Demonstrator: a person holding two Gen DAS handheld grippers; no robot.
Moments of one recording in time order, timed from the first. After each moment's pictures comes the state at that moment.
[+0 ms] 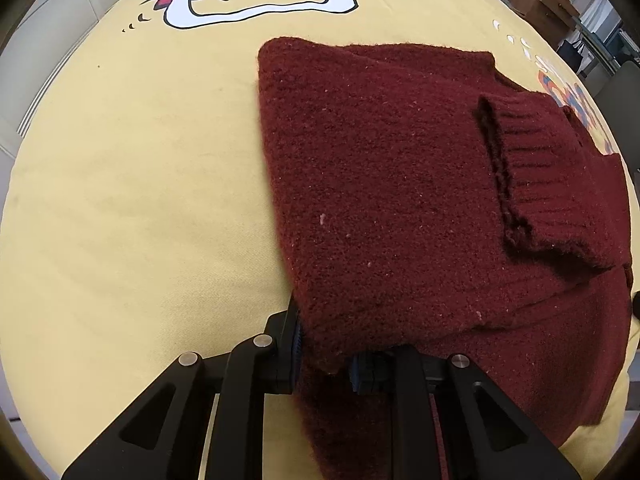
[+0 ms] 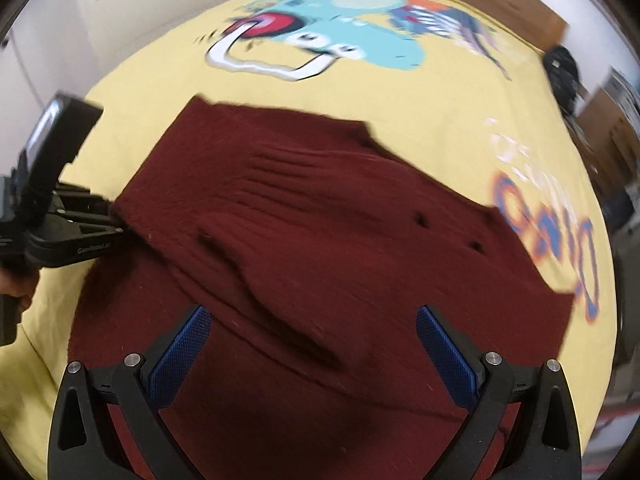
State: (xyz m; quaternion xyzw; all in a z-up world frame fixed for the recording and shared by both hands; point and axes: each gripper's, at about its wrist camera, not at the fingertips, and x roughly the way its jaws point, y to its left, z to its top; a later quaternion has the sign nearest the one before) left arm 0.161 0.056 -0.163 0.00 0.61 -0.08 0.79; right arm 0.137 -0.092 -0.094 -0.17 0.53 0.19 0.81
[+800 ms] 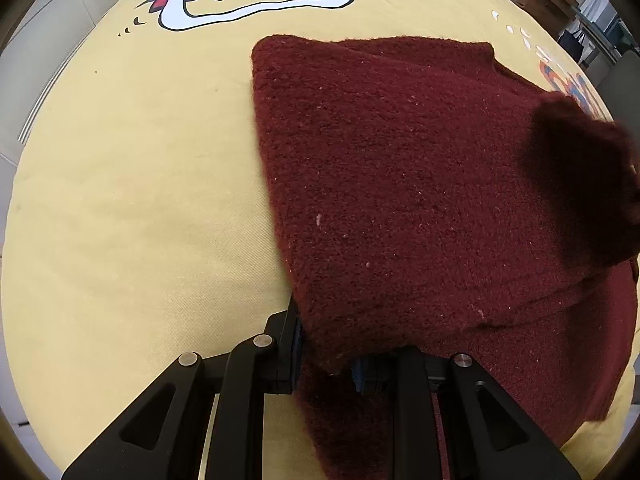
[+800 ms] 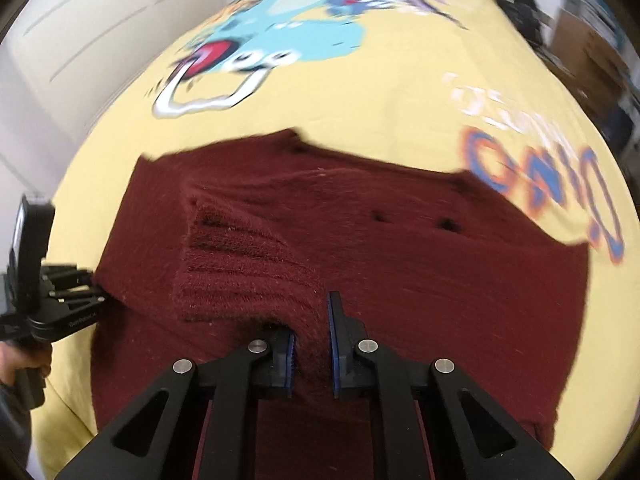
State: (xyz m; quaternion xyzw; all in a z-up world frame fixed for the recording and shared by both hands) left arm 0.184 0.068 -0.170 0.02 0.62 -0.07 0.78; right arm 0.172 -0.193 -0.090 0.00 0.54 0.13 0.83
